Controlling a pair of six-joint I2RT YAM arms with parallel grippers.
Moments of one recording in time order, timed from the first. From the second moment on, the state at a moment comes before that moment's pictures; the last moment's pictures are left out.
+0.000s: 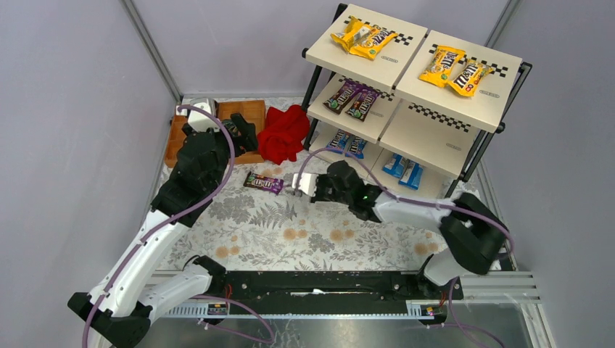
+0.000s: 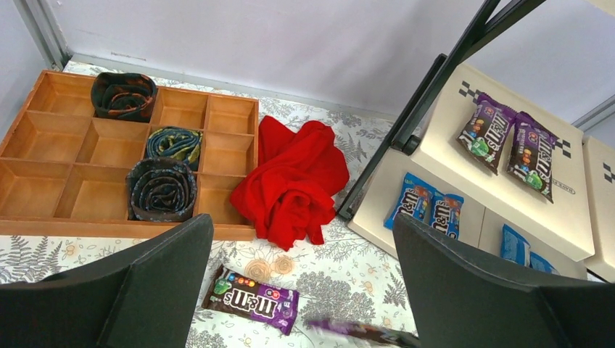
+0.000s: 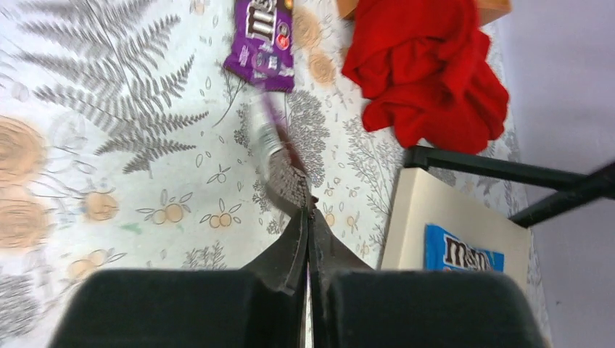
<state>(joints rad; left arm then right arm) -0.53 0.90 1.09 -0.32 -0.45 -0.36 0.88 1.61 0.82 0.28 -0.12 -0.76</state>
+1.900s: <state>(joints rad) -0.56 0.87 1.09 -0.32 -0.42 -0.37 0.69 1.12 1.12 -0.57 0.92 -1.01</state>
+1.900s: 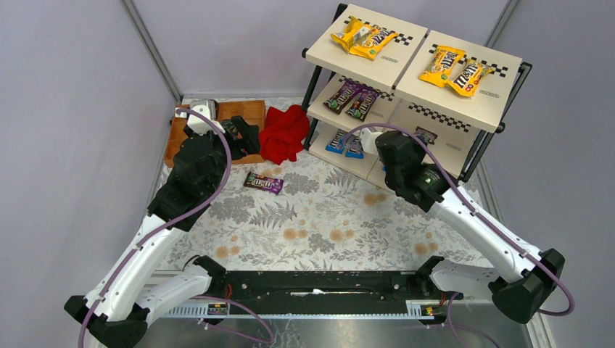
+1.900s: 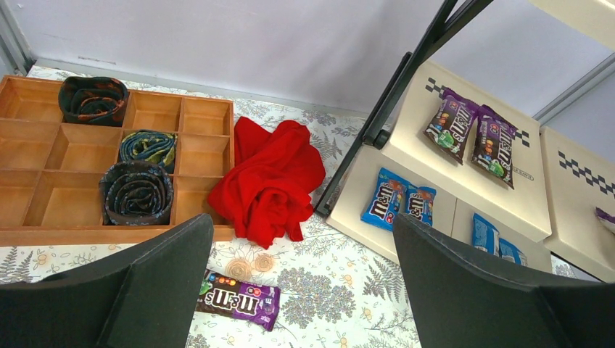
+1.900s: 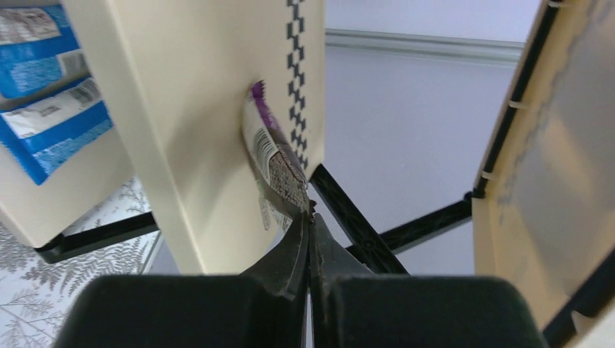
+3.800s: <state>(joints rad) -0.58 0.86 1.09 -0.32 -0.42 -0.37 0.77 1.17 1.21 -0.67 0.56 -0.79</state>
